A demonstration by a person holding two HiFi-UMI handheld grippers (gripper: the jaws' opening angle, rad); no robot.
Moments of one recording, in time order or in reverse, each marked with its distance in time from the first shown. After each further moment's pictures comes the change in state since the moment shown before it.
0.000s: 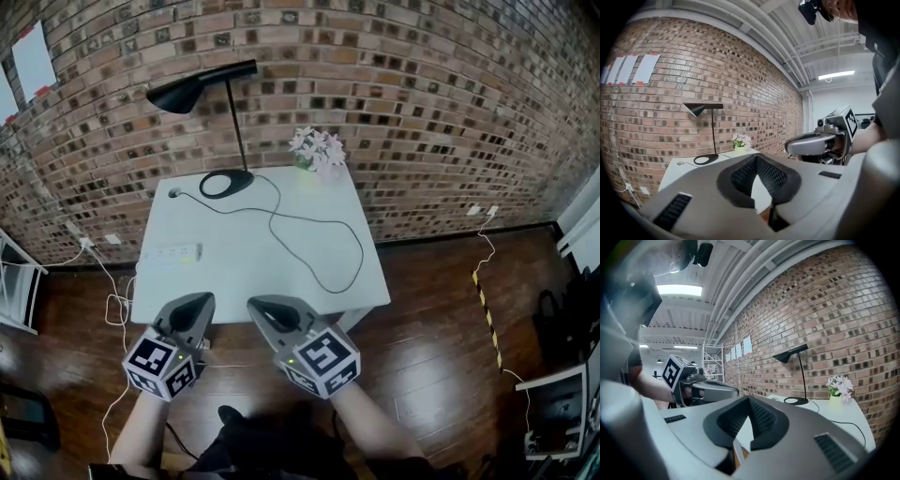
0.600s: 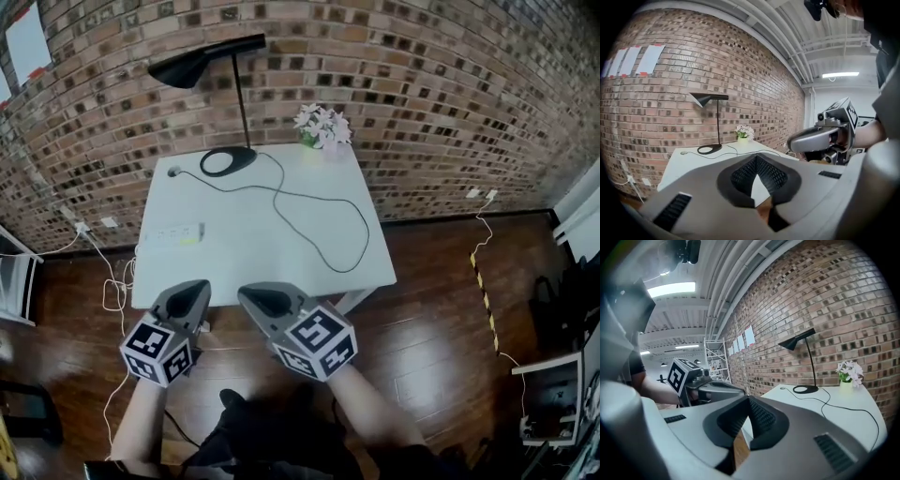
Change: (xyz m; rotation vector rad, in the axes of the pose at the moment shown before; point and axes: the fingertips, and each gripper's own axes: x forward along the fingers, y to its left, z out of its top) left arm -0.015 0.028 -0.036 -0.047 0.085 -0.002; right arm 0.033 0.031 -0.023 0.080 0.121 0.071
